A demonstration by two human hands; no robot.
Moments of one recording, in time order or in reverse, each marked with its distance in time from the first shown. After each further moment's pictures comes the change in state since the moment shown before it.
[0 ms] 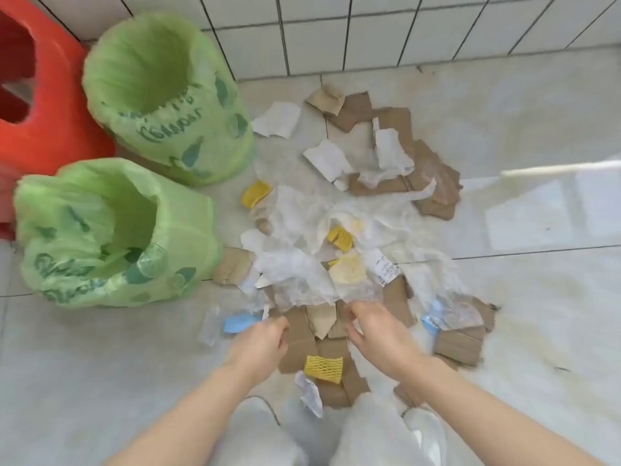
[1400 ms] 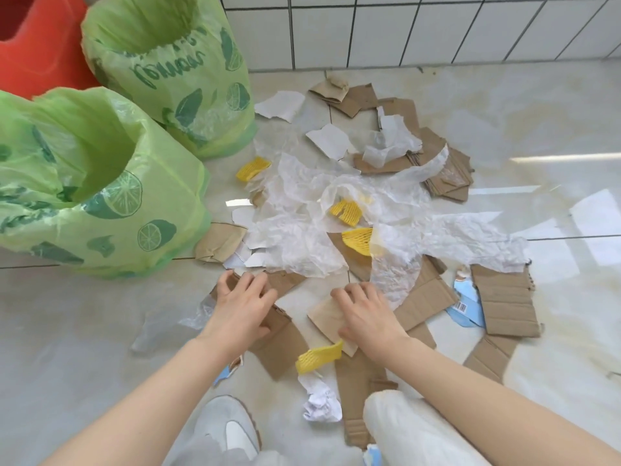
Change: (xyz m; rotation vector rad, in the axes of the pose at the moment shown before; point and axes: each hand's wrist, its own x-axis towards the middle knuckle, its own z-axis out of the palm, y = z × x) left_hand 0.053 -0.058 0.080 0.458 0.624 0.309; right_hand 0.052 0.046 0.121 -0.418 0.188 -0.103
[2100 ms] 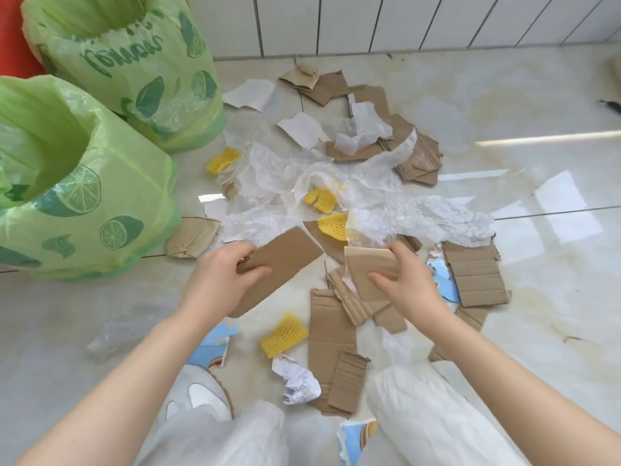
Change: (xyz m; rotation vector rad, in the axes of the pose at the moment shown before) left_hand 0.031 0.011 -0.059 -0.754 0.109 -0.331; right_hand -0.047 0.051 -0.071 0.751 0.319 0.418
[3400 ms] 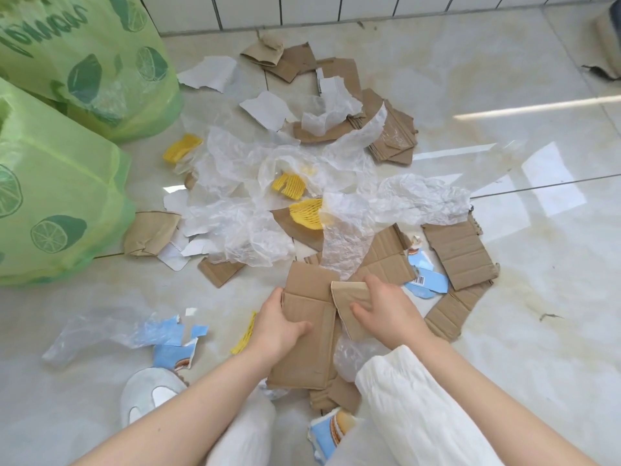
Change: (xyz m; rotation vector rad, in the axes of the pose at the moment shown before) left_hand -0.040 0.055 0.128 -0.380 -0.335 -0.563; right_hand -0.019 0.066 0.015 -0.378 -0.211 0.025
